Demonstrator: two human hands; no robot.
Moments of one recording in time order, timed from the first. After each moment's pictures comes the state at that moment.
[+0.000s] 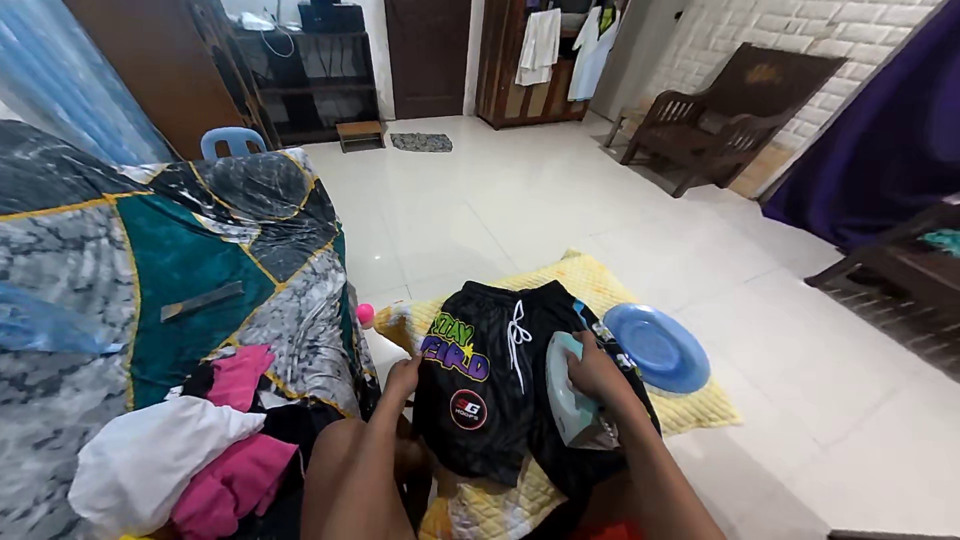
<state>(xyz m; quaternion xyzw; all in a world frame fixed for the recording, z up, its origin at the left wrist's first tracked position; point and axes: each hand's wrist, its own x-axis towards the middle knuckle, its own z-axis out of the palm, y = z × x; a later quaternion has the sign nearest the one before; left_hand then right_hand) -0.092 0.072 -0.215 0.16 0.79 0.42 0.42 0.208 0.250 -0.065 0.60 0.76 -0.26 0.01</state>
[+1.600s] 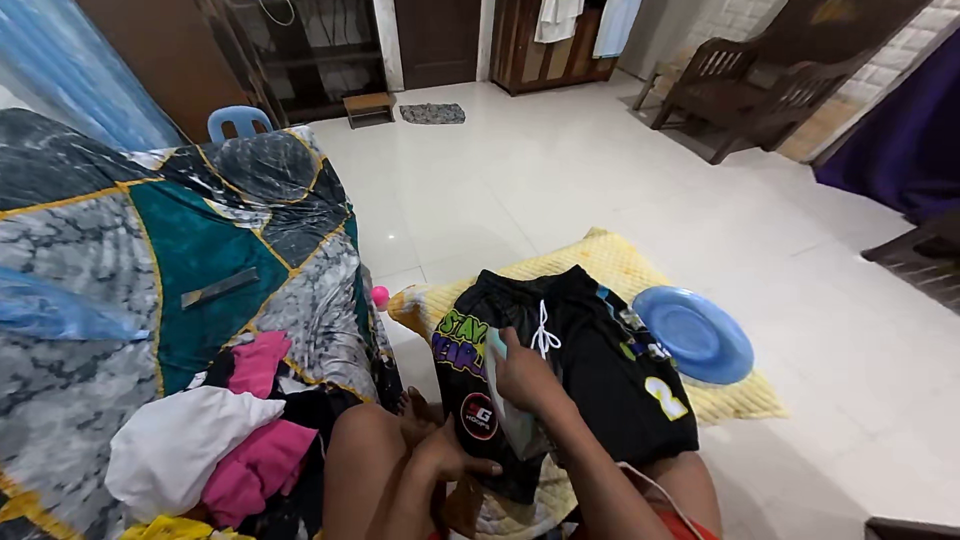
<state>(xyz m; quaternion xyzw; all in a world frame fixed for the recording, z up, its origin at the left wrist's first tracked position) -0.002 -0.003 -0.208 0.35 0.74 0.16 0.55 0.089 0.156 -0.064 0.48 0.82 -0.28 0.12</state>
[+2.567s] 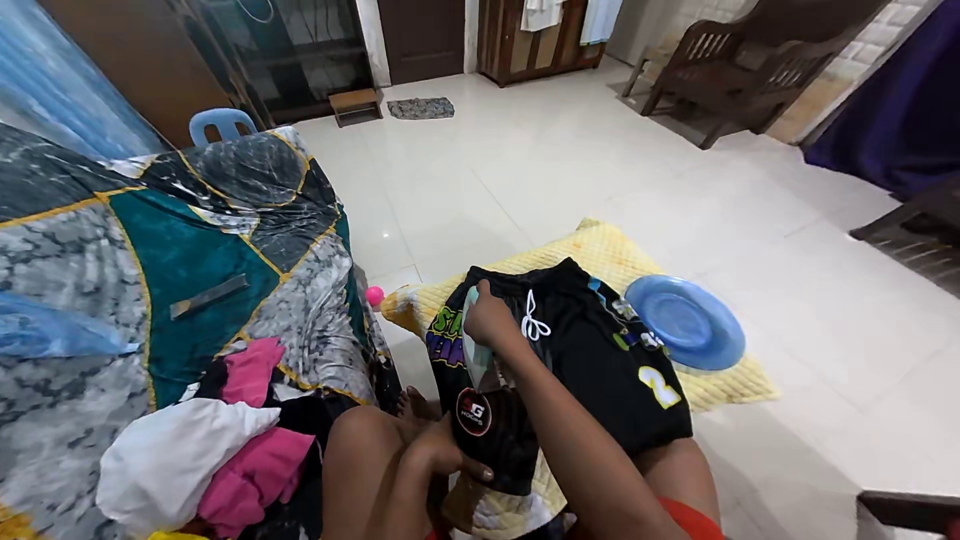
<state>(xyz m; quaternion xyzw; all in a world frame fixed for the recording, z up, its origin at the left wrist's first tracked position) -0.009 0.001 -0.204 0.38 0.71 0.17 0.57 0.014 0.205 -0.072 0.51 0.81 -0.30 0.06</state>
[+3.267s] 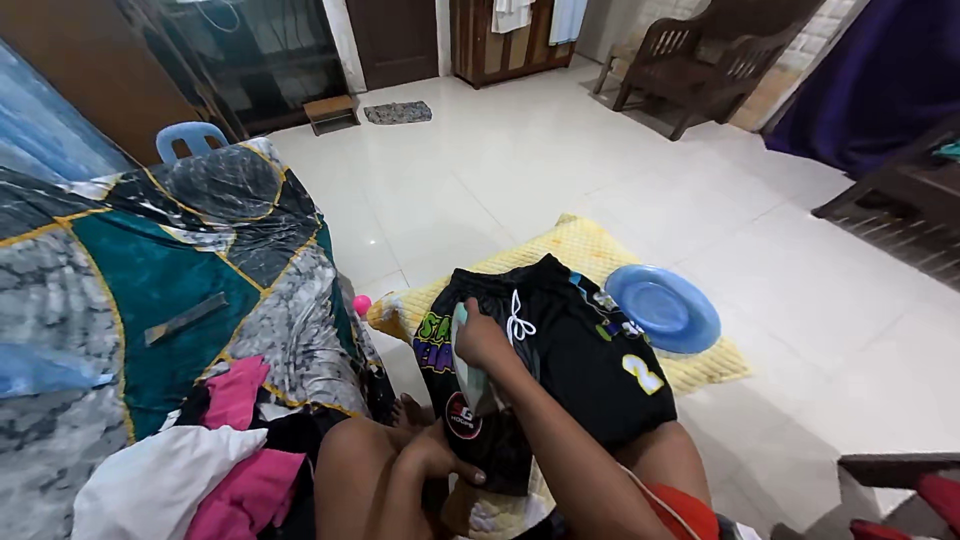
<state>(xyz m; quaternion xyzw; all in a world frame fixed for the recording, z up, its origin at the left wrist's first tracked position) -0.012 0.004 -0.195 0.39 0.71 0.14 0.57 0.040 0.179 -0.070 0.50 0.80 -0.33 0.06</state>
